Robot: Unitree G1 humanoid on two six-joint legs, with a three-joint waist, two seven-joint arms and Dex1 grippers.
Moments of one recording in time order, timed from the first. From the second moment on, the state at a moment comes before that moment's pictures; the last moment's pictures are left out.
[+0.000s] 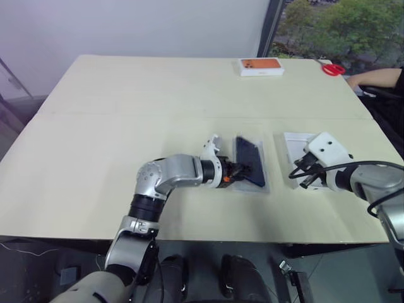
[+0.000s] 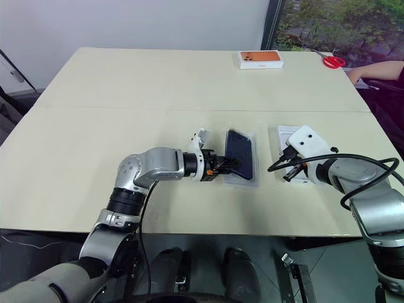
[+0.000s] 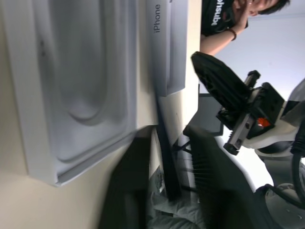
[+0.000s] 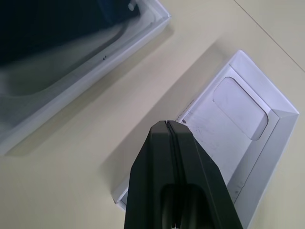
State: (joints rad) left arm -0.70 0.01 -0.04 0.24 -1.92 1.14 0.72; right arm -0.21 -0.92 -0.12 -0.49 0.20 1.00 0.66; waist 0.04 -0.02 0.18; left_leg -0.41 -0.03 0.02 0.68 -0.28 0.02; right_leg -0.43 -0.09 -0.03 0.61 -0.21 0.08
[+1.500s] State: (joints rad) left arm -0.64 0.58 -0.50 -0.18 -0.47 0.77 -0.64; right arm -0.27 -0.88 0.04 -0.50 0.20 0.99 0.61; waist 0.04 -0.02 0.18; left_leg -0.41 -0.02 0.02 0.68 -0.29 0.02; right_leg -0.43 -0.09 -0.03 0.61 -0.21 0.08
